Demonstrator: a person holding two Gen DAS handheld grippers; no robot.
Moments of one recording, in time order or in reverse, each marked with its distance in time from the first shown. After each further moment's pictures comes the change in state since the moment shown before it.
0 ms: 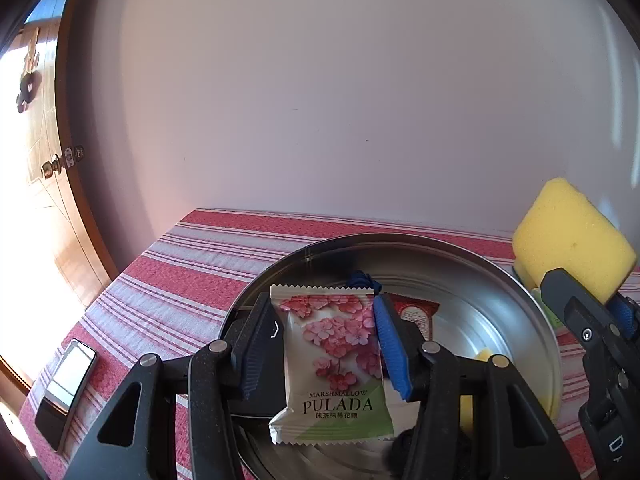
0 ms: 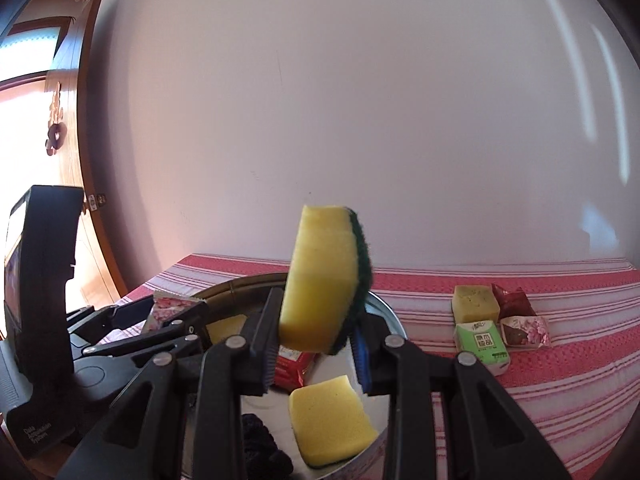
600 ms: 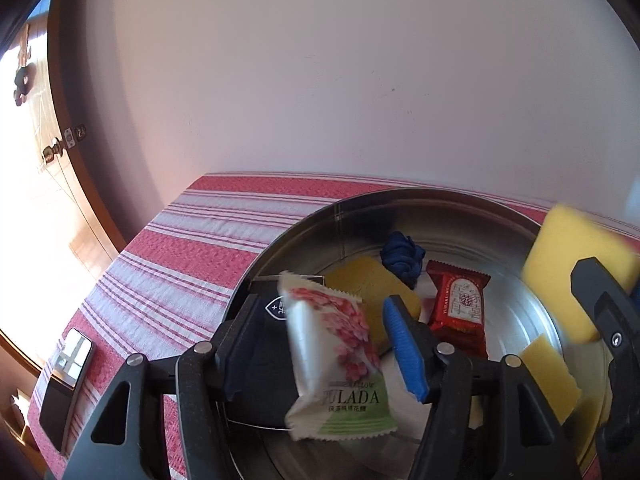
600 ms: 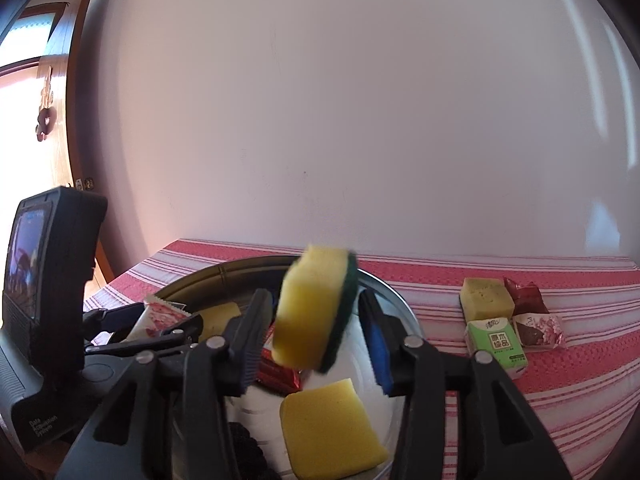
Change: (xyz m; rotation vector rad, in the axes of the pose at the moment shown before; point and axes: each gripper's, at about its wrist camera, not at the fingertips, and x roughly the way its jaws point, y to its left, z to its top) left arm 0.047 0.014 -0.006 0.010 0.120 0.068; right arm 0.028 -0.005 -0.011 -0.014 0.031 -0.008
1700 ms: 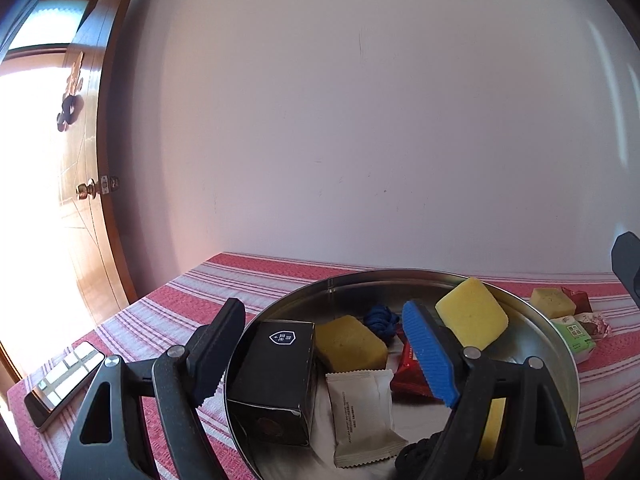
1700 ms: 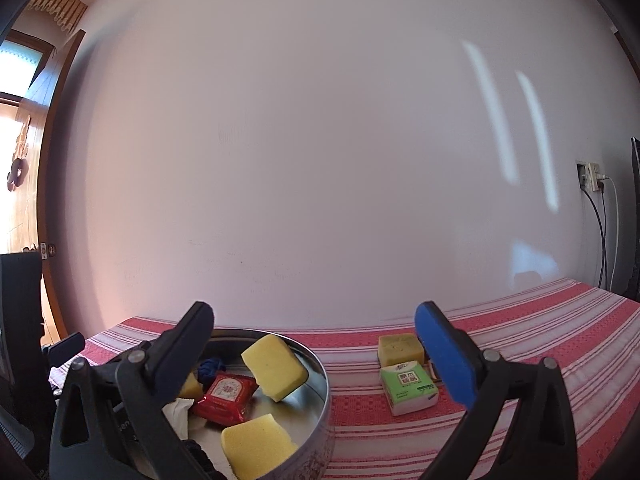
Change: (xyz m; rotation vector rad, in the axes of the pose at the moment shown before) left arm -0.067 -0.017 -0.031 -0.055 -0.386 0.020; right arm -0.065 -0.025 -0.015 0.050 -0.332 -0.218
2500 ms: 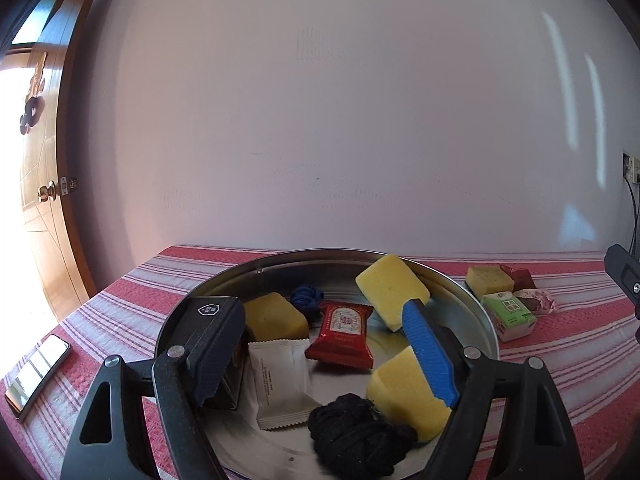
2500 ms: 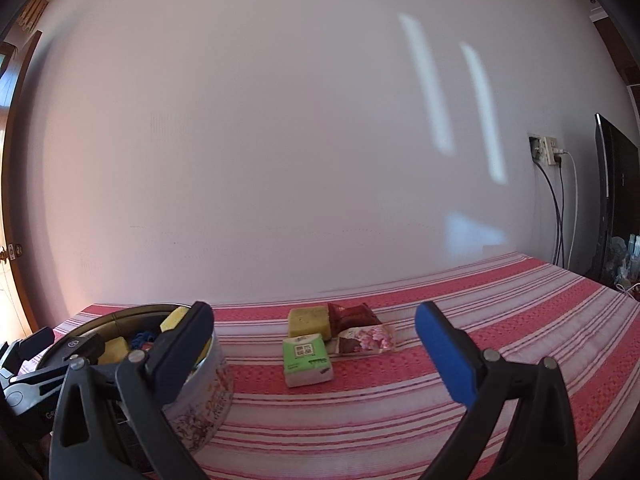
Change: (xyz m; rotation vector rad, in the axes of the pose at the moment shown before) left arm -0.029 -0.040 -0.010 0.032 0.044 -0.170; right arm -0.018 -0.086 -0.003 0.039 0.090 -0.139
